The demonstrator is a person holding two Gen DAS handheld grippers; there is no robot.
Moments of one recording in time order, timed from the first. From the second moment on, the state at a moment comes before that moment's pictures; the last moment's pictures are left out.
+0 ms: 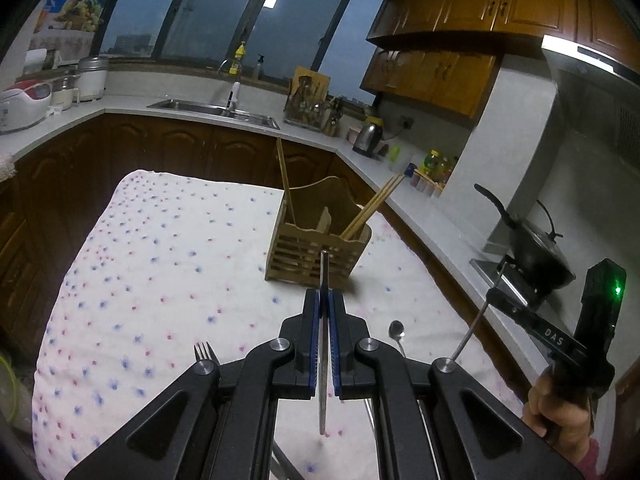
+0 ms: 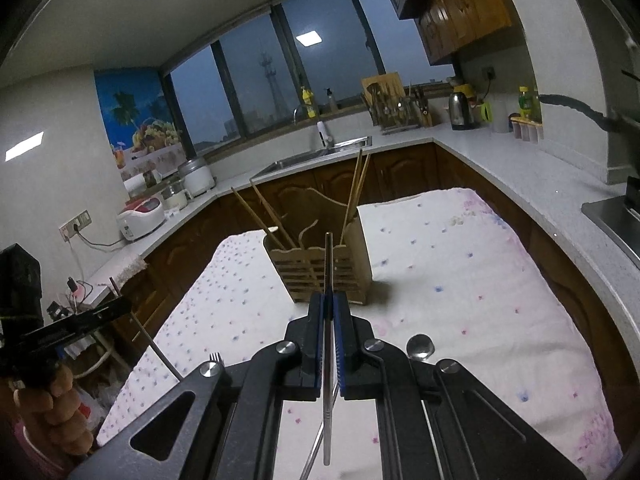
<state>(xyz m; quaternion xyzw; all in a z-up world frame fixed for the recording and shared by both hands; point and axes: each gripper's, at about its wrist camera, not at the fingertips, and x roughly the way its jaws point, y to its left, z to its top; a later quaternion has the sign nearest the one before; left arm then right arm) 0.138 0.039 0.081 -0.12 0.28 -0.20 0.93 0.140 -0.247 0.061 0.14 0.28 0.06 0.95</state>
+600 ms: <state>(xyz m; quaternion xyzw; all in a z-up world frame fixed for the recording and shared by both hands) 0.188 0.033 0.088 -0.13 0.27 -0.19 0.93 0.174 -0.250 0.078 0.15 0.25 0.06 0.95</state>
